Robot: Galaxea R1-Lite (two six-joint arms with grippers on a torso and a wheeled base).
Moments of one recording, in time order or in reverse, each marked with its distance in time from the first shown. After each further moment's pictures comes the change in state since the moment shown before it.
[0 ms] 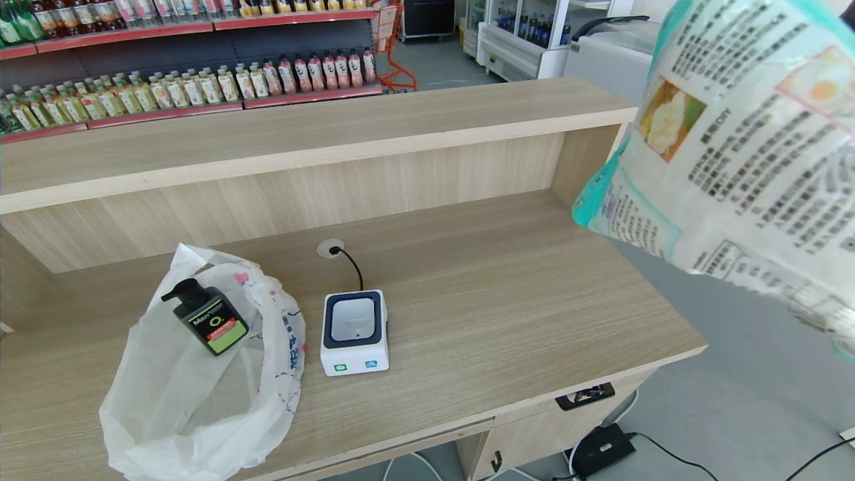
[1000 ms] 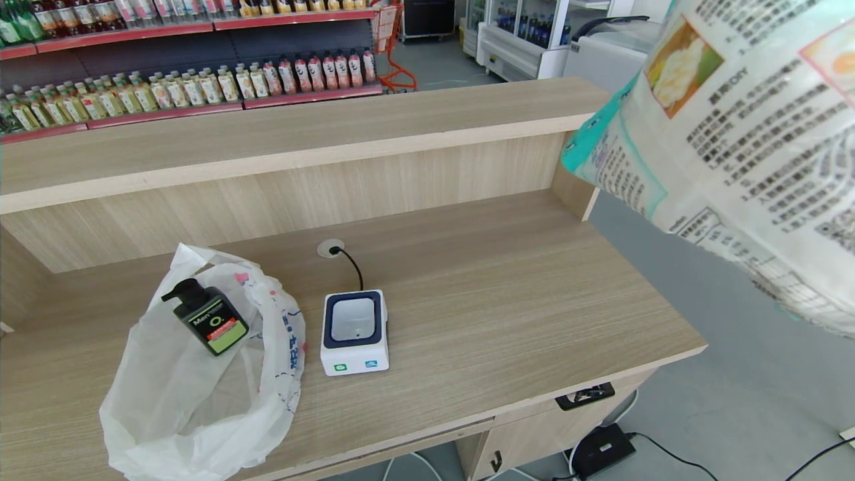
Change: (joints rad) left arm 0.000 0.000 0.000 0.000 0.000 0.000; right arm 0.008 0.004 0.001 -0.122 0.014 -0.146
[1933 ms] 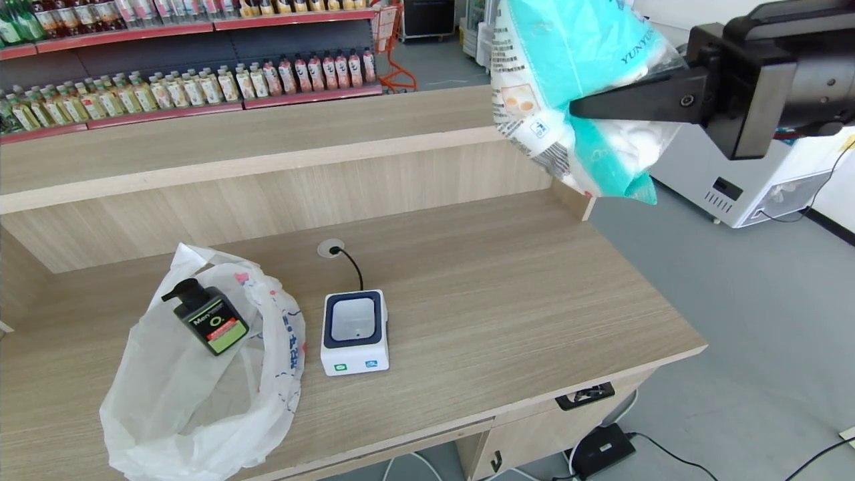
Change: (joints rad) left arm 0.000 0.000 0.000 0.000 0.000 0.000; right arm 0.147 -0.048 0.192 -1.061 -0.748 -0.144
